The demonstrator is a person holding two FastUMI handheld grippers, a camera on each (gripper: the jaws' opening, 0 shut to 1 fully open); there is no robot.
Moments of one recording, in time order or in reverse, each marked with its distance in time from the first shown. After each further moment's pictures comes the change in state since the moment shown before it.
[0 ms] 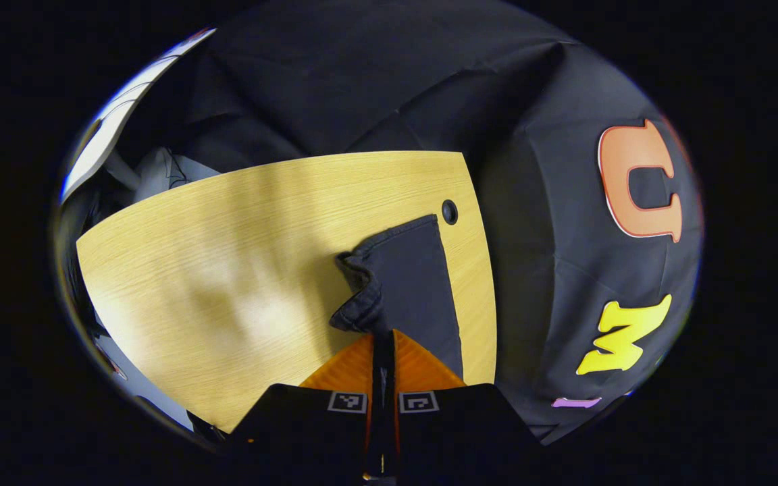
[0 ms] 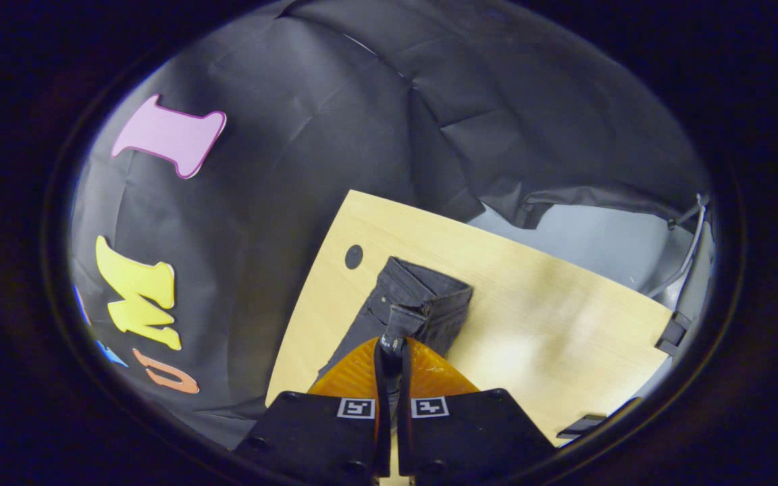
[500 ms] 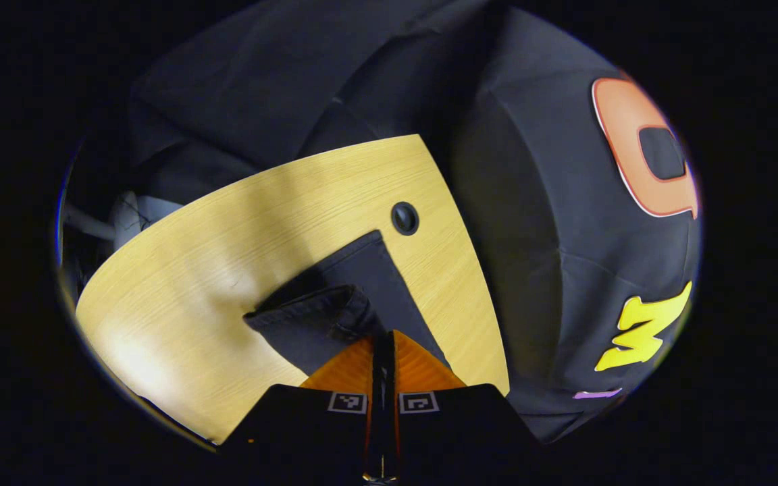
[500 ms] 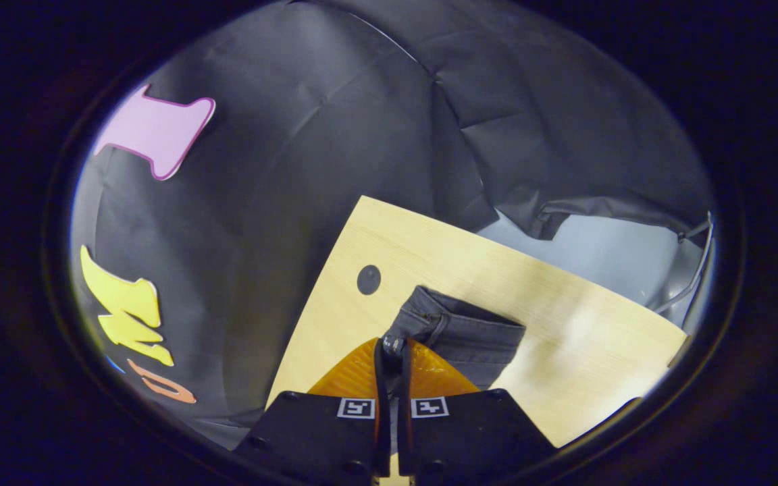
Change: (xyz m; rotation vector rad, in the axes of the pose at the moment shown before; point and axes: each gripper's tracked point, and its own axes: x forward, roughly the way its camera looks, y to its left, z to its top) left arm 0.093 -0.088 0.045 0.198 0.052 0.028; right arm 0.076 0.041 0.040 -0.019 0.000 -0.024
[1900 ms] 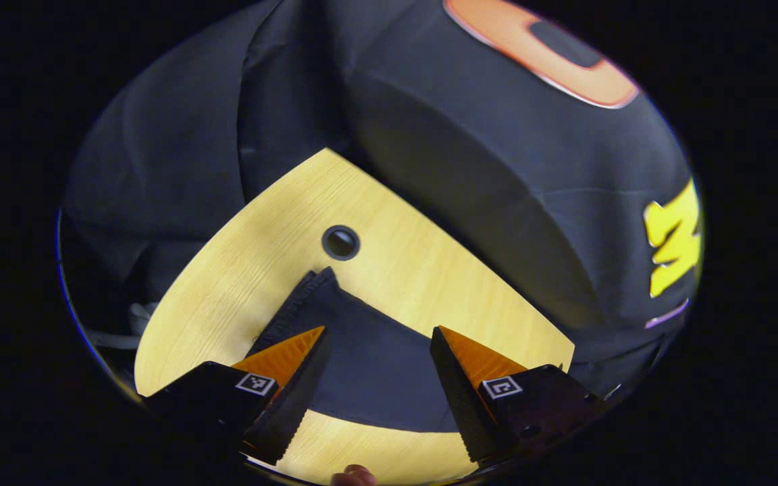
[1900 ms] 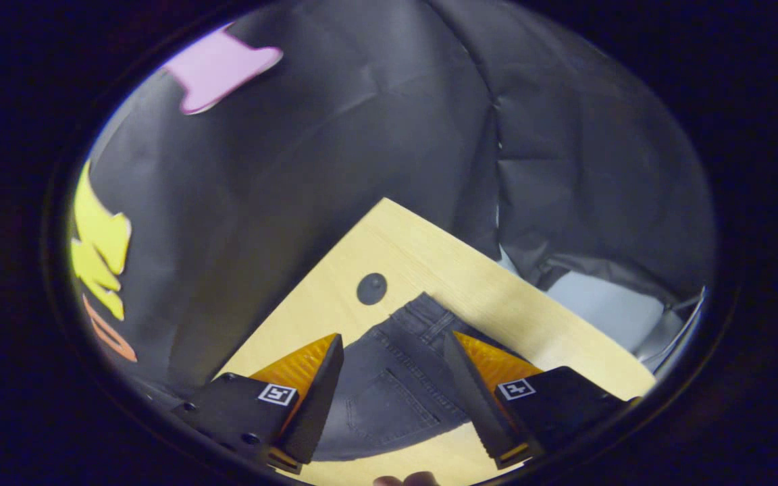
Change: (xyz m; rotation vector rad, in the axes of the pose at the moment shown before) left arm 0.010 -0.061 -0.010 0.491 -0.059 0.029; right arm 0.015 0.021 -0.008 -0.349 -0.108 -0.027
